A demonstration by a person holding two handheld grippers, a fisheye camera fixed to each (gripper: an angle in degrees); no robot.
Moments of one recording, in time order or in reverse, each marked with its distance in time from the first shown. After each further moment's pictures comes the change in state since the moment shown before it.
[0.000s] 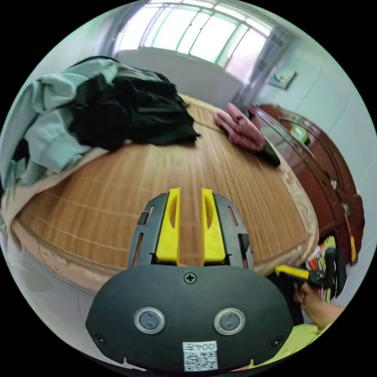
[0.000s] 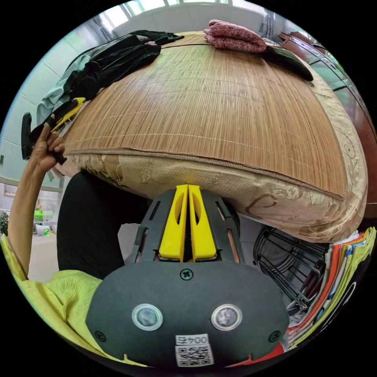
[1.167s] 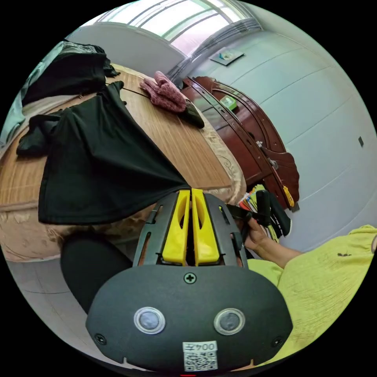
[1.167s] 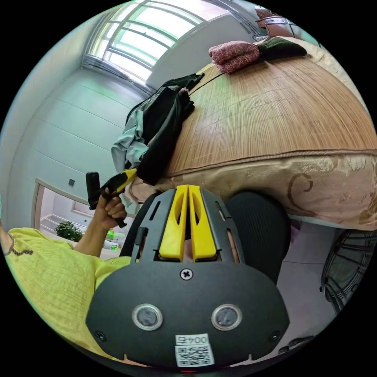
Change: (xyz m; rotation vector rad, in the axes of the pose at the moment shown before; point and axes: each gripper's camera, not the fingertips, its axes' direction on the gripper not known) left arm 0.310 0.286 -0.082 -0.498 0.656 0.239; right arm 0.241 0.107 0.015 0.278 -0.607 0.054
